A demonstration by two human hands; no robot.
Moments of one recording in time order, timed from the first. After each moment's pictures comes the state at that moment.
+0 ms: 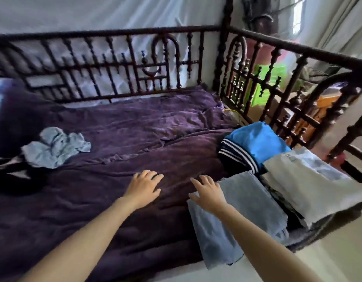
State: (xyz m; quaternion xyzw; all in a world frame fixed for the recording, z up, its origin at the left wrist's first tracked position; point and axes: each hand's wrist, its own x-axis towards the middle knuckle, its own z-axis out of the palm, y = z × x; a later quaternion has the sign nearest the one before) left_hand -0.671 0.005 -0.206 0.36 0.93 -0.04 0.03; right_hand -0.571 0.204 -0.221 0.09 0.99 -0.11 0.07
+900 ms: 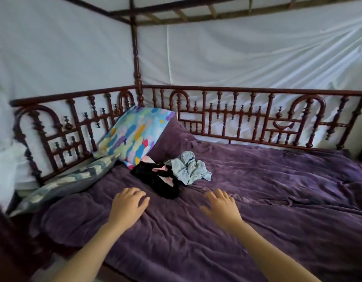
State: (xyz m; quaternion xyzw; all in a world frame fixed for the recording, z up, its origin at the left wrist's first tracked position) left_hand -0.638 -0.463 -0.136 -0.02 0.97 0.12 -0.21; right_hand -0.698 -0.190 -0.152 -0.18 0.98 -0.10 -0.04
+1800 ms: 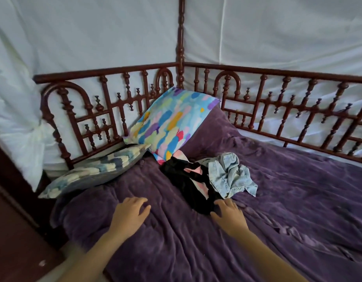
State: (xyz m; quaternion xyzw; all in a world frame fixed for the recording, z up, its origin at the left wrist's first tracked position) left_hand -0.761 -0.589 -0.201 -0.16 0.98 0.10 -0.08; right_hand -0.895 -0.322 -0.231 -0.21 0.96 -0.16 0.09
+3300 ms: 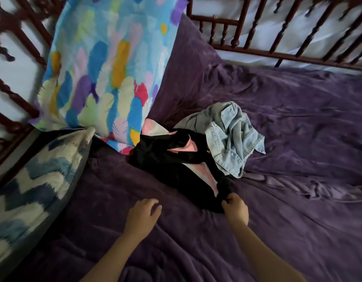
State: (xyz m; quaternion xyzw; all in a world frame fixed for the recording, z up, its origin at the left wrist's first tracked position) left_hand -1.011 -0.698 -0.378 -0.06 0.95 0.27 0.16; right_hand -1.040 -0.440 -0.388 0.32 0.88 -0.31 0.17
